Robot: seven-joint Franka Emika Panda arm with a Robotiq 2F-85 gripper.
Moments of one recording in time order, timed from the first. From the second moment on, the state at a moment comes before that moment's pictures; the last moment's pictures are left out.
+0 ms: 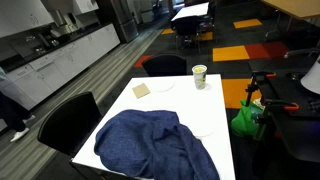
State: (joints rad) arm 0.11 -0.87 0.07 -2.58 0.25 1.98 0.17
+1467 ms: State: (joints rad) arm -0.15 -0.75 0.06 -2.61 0.24 2.30 0.35
